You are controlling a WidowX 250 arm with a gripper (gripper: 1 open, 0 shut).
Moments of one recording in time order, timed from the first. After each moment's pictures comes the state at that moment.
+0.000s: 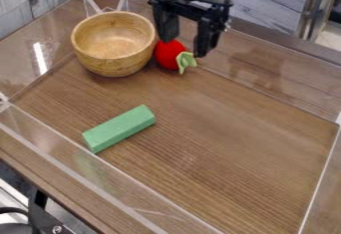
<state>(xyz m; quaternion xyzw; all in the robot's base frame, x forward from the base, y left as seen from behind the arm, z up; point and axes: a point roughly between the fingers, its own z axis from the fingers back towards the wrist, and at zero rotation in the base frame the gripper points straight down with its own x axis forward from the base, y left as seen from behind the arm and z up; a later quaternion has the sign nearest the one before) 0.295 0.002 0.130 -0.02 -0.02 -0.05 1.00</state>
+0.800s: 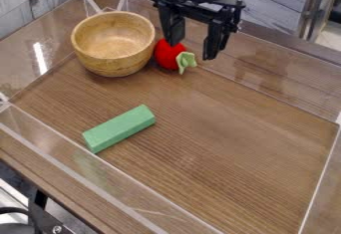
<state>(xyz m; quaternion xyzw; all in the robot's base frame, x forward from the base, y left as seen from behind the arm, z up) 0.291 -0.008 0.137 -0.02 -0.02 -0.01 1.00</state>
